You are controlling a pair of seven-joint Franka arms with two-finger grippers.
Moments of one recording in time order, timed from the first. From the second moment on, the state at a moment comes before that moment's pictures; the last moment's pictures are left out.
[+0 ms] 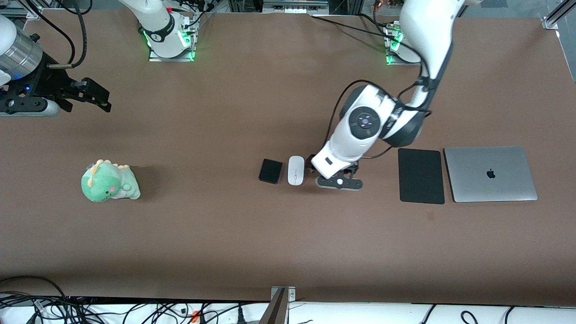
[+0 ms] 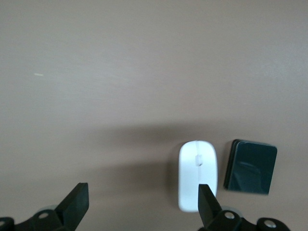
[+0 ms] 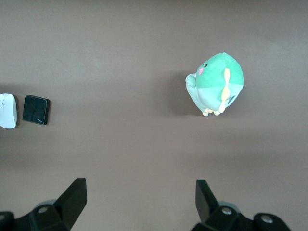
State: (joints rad) left arm -0.52 0.65 -0.07 -1.52 -0.09 2.27 -0.49; right arm 0.17 -0.01 -0.05 -1.61 0.02 1.62 0.13
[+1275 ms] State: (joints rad) left arm -0.69 0.86 -0.04 -1.51 -0.01 2.50 -0.66; right arm 0.21 0.03 -0.04 -1.63 0.02 1.62 0.11
